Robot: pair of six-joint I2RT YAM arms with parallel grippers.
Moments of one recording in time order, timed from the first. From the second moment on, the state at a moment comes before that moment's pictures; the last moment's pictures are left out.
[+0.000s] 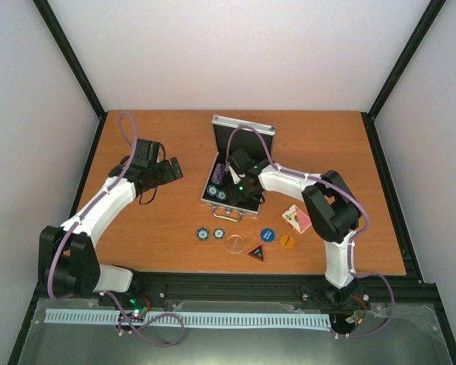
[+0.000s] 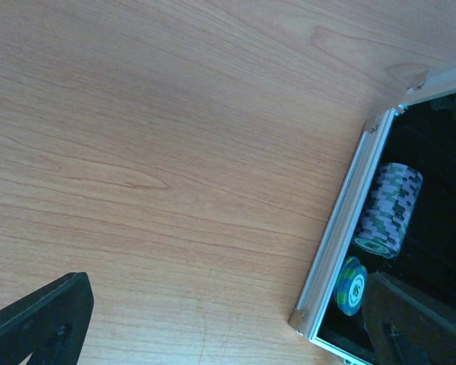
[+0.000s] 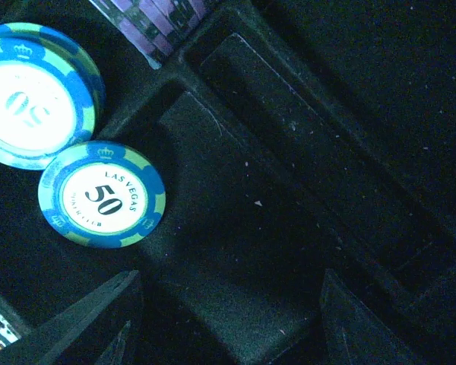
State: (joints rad) left arm -0.24 1.35 0.99 -0.55 -0.03 -0.58; right arm 0.70 1.99 1.37 -0.56 -0.07 0.18
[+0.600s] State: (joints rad) left arm -0.24 1.45 1.18 -0.64 0.03 -0.54; right arm 0.69 1.92 1.50 -0.67 -0.09 0.19
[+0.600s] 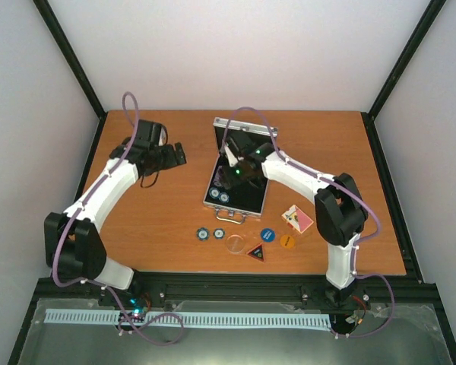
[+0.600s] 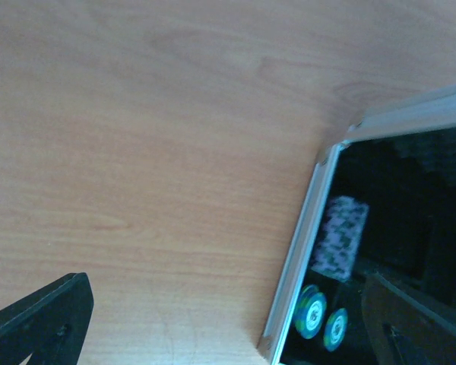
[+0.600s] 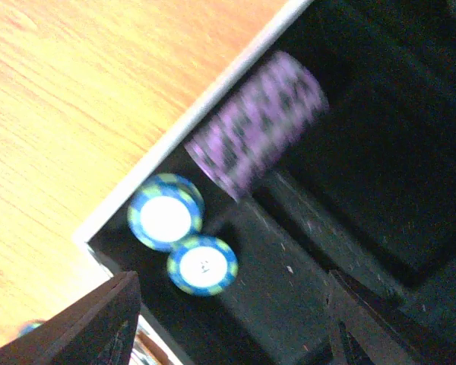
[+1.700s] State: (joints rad) left arm -0.22 1.81 1.80 -1.07 0.08 -0.41; right arm 0.64 2.18 1.88 -1.10 -0.35 0.09
